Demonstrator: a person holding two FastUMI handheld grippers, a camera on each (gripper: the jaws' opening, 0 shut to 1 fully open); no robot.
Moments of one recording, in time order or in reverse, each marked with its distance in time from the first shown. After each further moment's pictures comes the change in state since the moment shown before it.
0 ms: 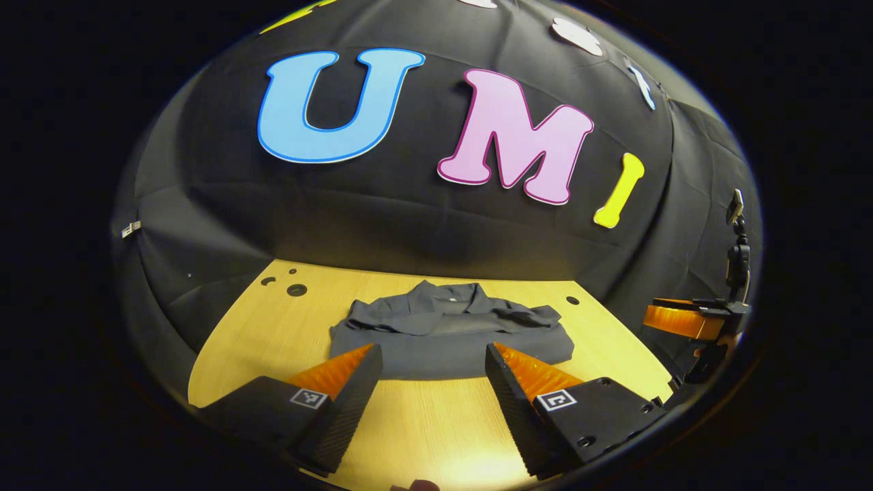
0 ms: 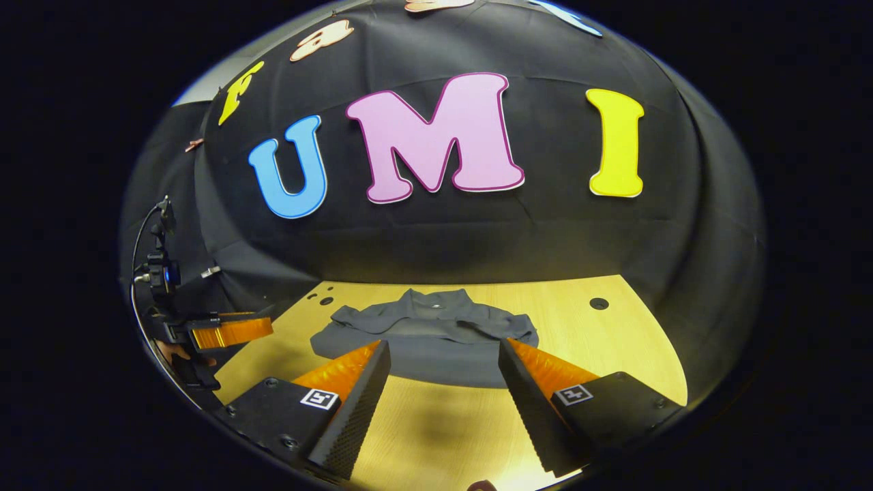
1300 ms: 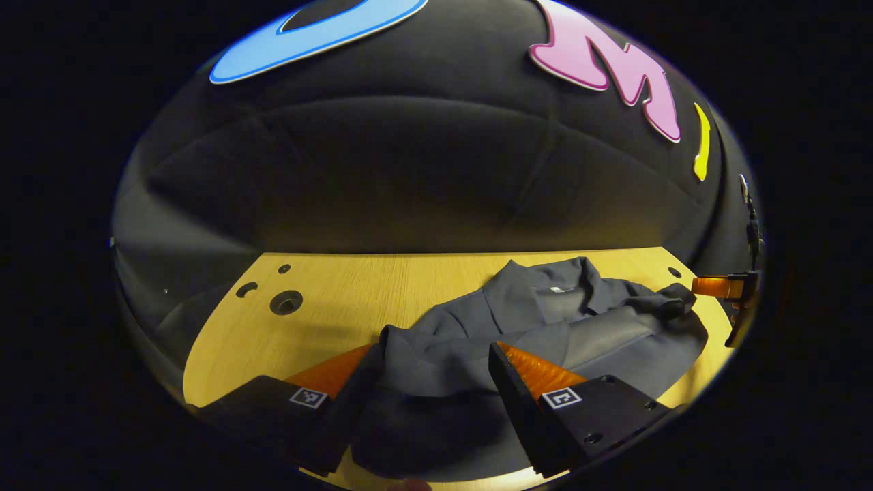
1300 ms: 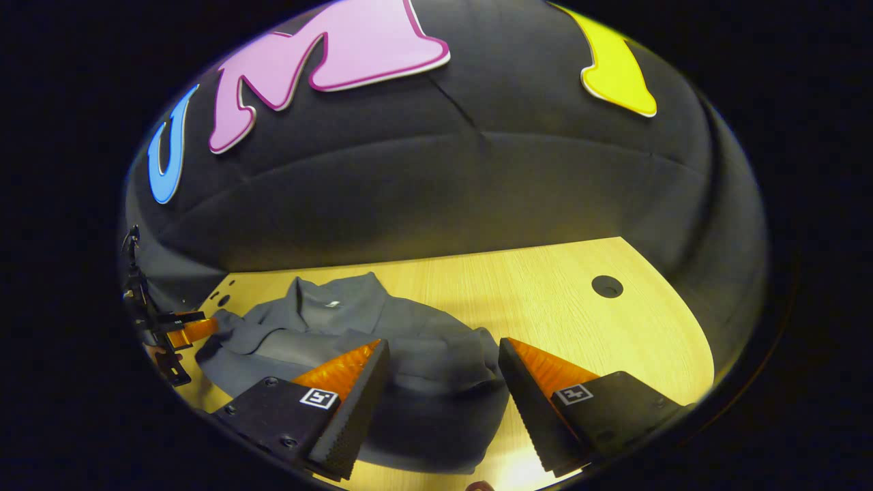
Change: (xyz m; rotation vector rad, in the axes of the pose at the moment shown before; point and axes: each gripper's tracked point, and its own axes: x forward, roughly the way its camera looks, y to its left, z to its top) left arm 0.246 0.115 -0.020 0.114 0.123 0.138; right arm 0.233 -0.138 -0.061 0.064 0.154 -0.182
